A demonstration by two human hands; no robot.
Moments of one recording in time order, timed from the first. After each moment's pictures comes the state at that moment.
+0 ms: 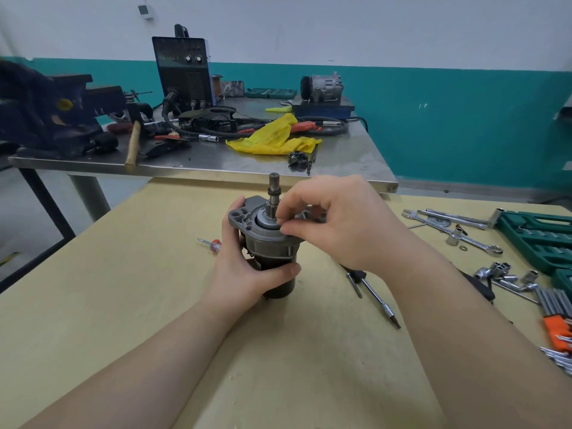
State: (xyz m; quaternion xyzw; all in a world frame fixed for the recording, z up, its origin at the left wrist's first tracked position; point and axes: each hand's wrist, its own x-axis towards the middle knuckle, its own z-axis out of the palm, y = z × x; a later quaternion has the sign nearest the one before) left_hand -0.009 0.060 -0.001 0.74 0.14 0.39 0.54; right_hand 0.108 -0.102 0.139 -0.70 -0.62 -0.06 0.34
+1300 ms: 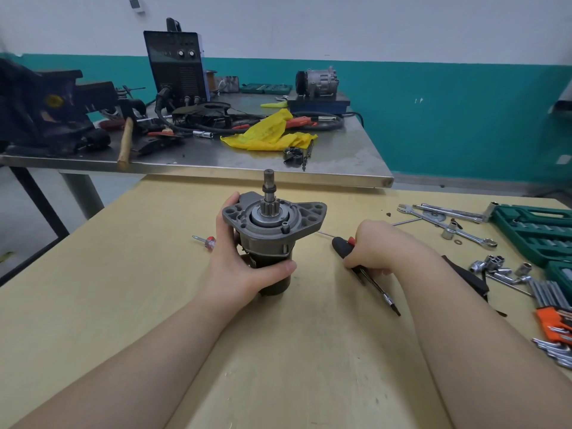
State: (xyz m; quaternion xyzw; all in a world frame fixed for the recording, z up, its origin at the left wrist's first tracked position) left_hand -0.010 0.058 -0.001 0.74 0.13 0.39 0.53; right_hand 0.202 -0.101 0.061 -0.94 -0.31 0.14 0.05
